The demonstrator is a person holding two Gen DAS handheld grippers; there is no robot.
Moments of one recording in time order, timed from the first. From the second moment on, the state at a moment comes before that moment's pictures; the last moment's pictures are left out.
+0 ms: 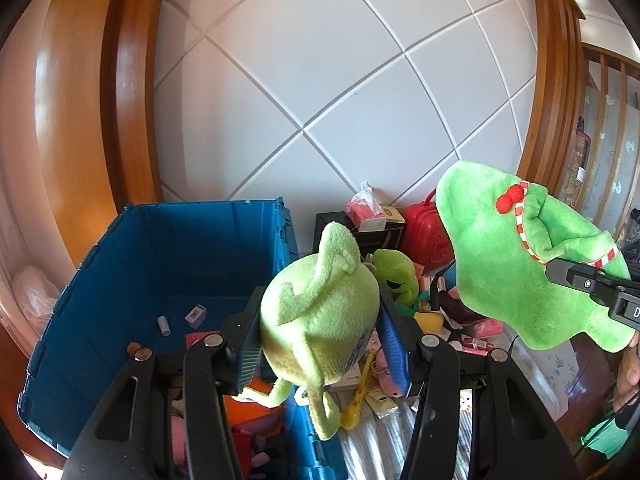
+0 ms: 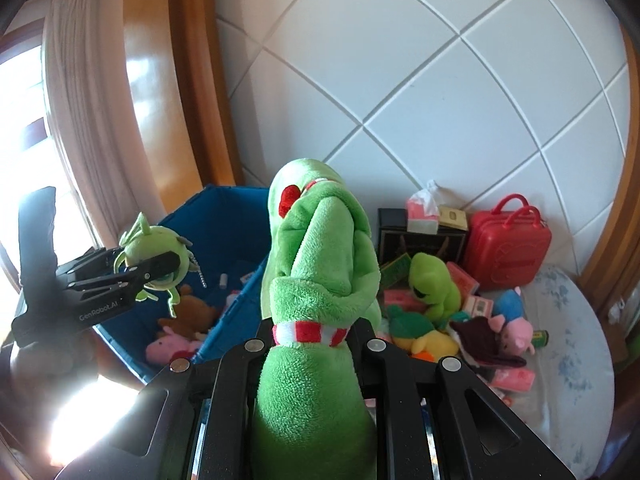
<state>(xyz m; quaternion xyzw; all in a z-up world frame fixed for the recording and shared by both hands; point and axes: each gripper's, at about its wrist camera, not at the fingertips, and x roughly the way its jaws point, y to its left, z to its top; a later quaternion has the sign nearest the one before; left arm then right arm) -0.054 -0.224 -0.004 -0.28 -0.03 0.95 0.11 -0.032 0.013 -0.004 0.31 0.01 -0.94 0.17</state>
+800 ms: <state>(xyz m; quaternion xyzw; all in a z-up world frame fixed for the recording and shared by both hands) -0.108 -0.385 -0.023 -0.29 -0.05 0.96 0.01 -0.102 -0.177 -0.023 0.32 0.04 -0.91 0.28</state>
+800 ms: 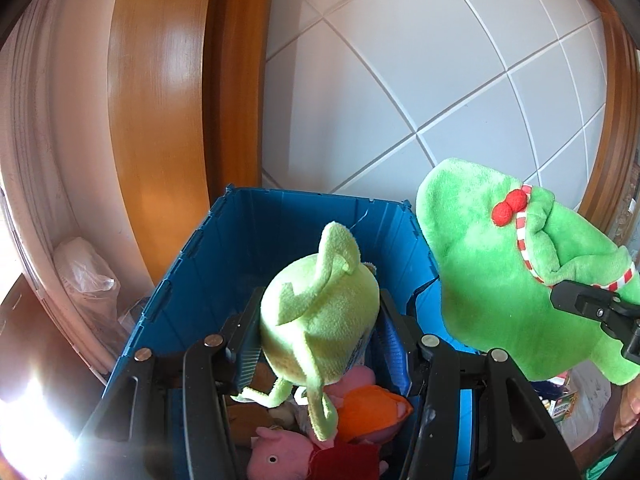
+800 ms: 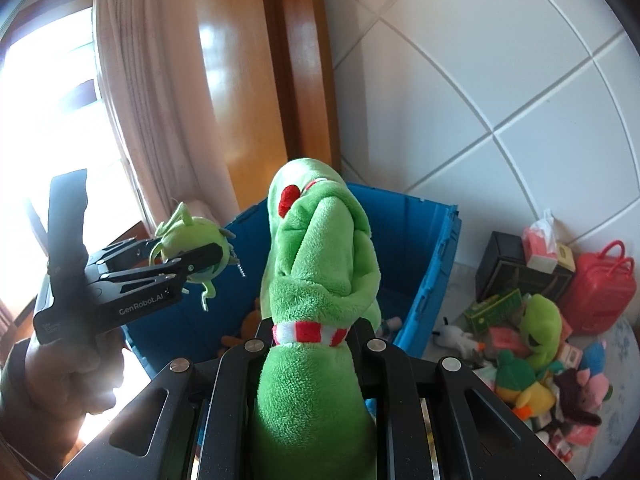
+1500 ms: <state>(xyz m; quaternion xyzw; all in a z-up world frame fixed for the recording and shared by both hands) -0.136 -0.426 -0.042 -0.31 -0.06 0.95 -0.02 -0.145 -0.226 -0.048 0.34 0.05 -0.89 0.31</state>
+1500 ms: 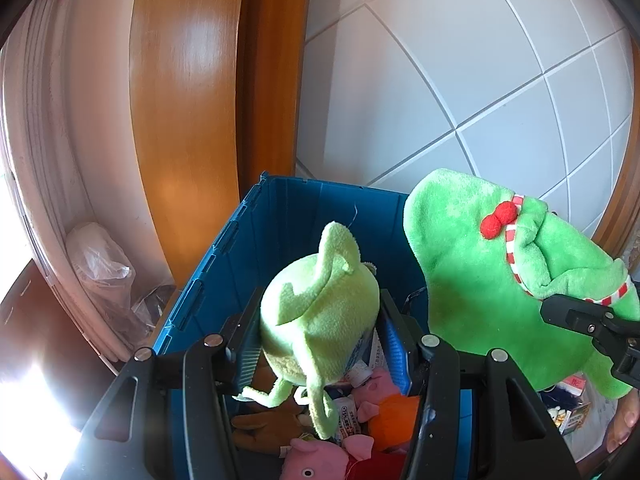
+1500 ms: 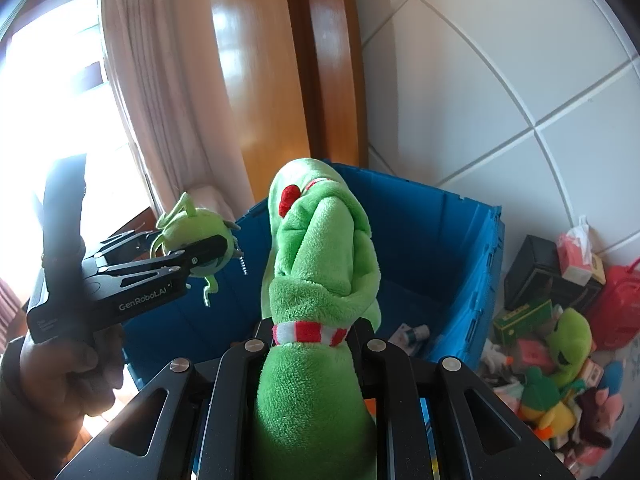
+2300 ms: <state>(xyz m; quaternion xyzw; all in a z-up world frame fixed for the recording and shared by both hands) -0.140 -0.447 -0.043 -0.30 -0.06 0.95 -0.10 -0.158 -0.220 -0.042 0.31 0.05 -0.90 0.29</state>
